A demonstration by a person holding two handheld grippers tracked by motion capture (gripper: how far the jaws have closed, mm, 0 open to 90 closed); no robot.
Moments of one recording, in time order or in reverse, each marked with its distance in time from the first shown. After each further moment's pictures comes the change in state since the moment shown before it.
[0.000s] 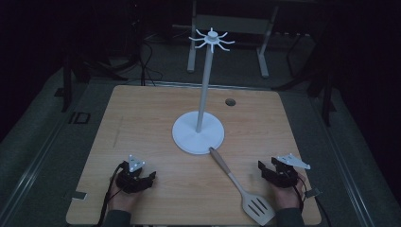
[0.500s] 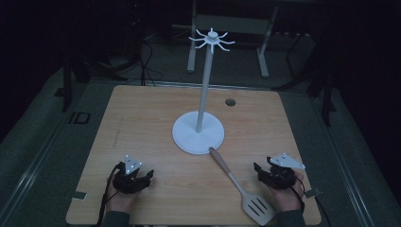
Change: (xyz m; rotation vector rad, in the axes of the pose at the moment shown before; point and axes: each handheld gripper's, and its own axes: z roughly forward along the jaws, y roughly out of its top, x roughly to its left) left arm 0.002 -0.002 -0.010 -0.050 0.025 -0.003; right arm 0.026 0.017 -0.019 0.018 0.034 -0.177
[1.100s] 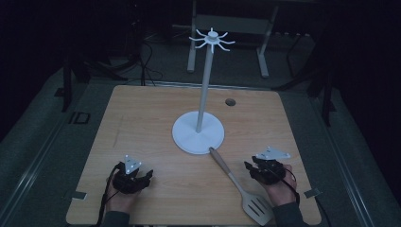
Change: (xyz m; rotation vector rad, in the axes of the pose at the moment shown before) left arm 0.001 0.000 0.001 0.009 0.009 -0.002; right arm 0.027 0.032 0.009 0.121 0.118 -0.116
